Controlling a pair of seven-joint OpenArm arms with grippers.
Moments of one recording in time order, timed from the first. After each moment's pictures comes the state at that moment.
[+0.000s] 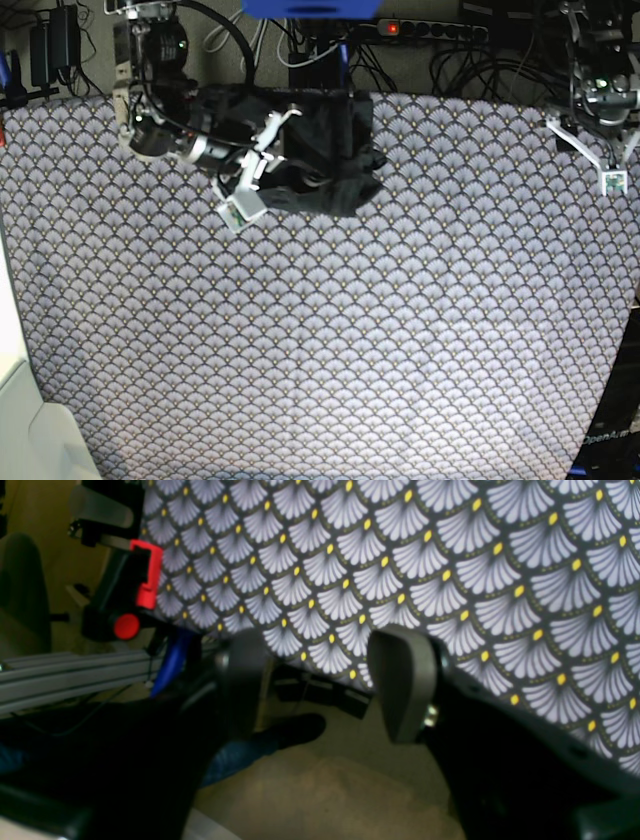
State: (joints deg) left arm 25.1 -16.4 -25.9 113.7 -5.0 -3.6 59.7; right arm -12.7 3.3 -1.6 102.1 39.9 39.5 -52.8
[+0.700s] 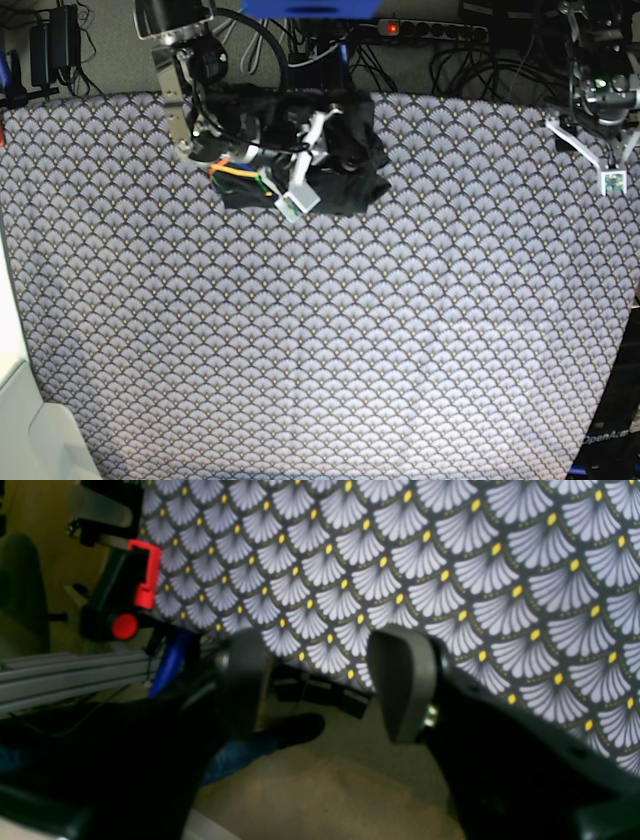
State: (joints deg) left arm 25.1 -16.2 -25.9 113.7 -5.0 -3.6 59.7; right arm -6.7 0.2 -9.7 84.5 33.6 39.5 -48.3
